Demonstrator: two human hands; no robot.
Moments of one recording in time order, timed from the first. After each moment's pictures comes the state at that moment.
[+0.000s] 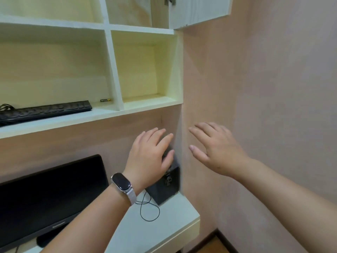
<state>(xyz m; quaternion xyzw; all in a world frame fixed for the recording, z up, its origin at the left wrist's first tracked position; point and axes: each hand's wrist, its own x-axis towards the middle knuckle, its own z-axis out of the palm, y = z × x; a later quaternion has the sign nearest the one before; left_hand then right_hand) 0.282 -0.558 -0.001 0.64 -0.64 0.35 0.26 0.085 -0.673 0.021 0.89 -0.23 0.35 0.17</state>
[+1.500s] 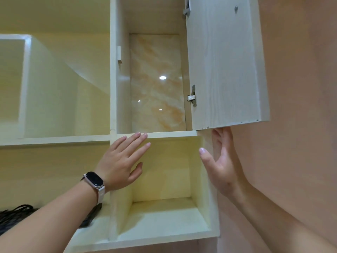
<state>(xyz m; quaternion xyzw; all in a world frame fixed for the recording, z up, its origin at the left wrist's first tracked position) 0.465 -0.700 0.239 0.60 -0.51 0.62 0.02 0.256 -0.907 0.224 0.69 0.19 0.64 -0.29</state>
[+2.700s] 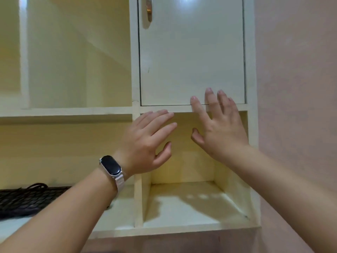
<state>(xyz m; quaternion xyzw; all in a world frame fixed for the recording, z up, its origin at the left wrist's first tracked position) 0.473 -0.700 0.236 0.50 -0.56 0.65 0.13 0.358 -0.889 0.245 0.76 -0.11 0.58 0.26</state>
